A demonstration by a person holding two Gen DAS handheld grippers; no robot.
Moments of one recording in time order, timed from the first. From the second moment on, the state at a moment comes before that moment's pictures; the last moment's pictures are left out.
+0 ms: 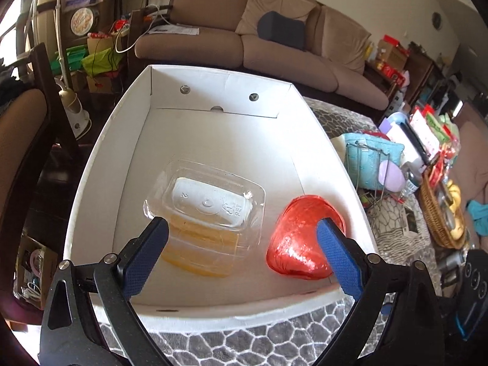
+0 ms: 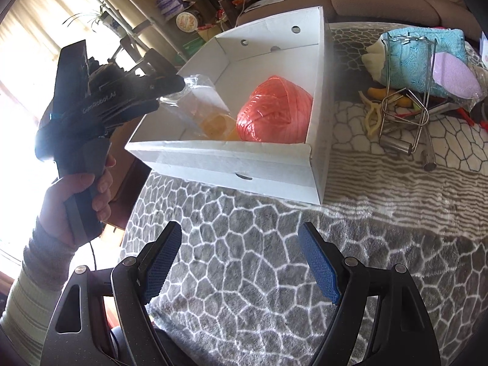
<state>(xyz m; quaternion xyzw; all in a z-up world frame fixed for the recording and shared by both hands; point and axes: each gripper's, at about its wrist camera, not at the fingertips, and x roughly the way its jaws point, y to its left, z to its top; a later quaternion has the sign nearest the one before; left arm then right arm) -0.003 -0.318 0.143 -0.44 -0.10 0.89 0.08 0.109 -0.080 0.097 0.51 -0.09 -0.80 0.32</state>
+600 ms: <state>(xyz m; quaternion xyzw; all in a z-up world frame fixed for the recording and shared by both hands) -0.084 -0.265 0.136 -0.48 -0.03 0.88 0.05 0.109 -0.051 0.106 0.50 -0.10 -0.81 0.30</state>
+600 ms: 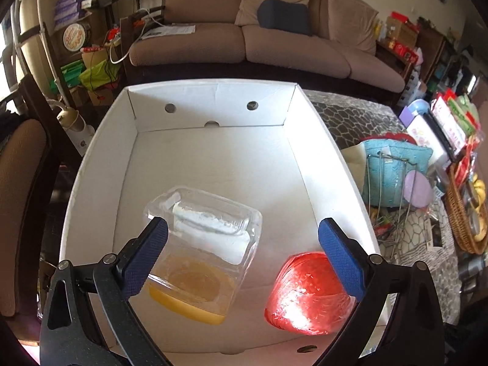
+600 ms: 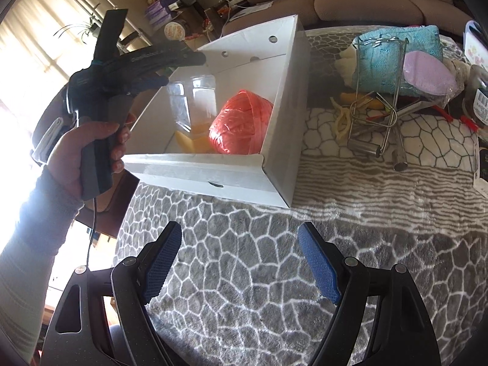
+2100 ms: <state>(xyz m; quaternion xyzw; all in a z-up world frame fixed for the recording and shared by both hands) 0.150 -0.201 0.175 -0.42 -0.06 0.90 0.10 0.162 0.007 0.187 0.42 -0.08 -0.86 0.26</state>
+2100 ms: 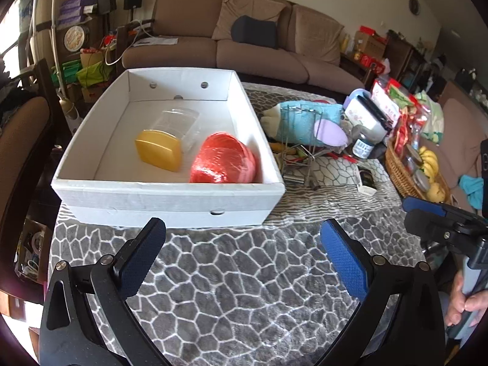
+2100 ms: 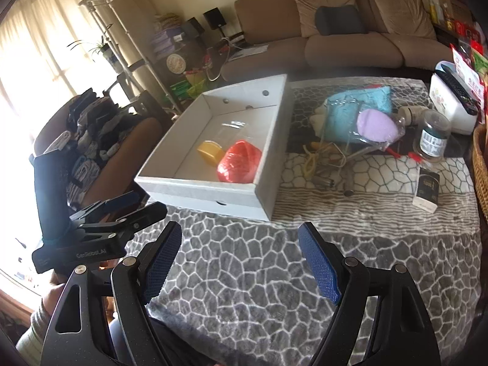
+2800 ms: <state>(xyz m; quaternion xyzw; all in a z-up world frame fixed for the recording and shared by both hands) 0.046 -0.019 0.087 -0.43 0.01 0.89 0.14 0.093 0.201 0.097 0.45 -0.13 -0.88 0.09</state>
